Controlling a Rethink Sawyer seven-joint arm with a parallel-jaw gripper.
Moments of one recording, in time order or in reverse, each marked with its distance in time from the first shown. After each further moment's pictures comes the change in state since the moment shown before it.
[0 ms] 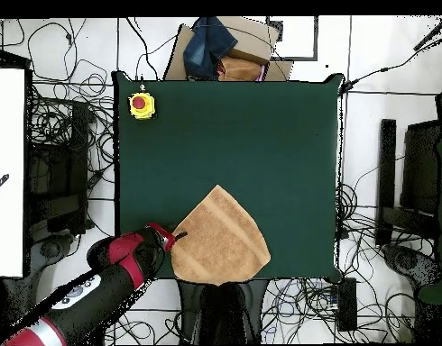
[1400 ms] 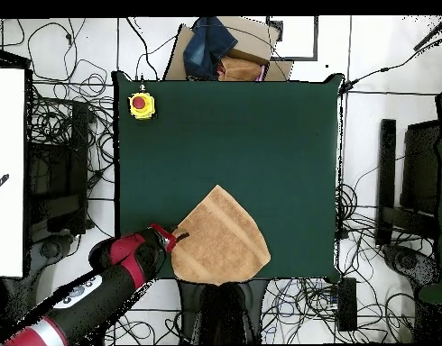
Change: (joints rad) arm 0.002 0.012 0.000 0.000 0.000 0.000 0.000
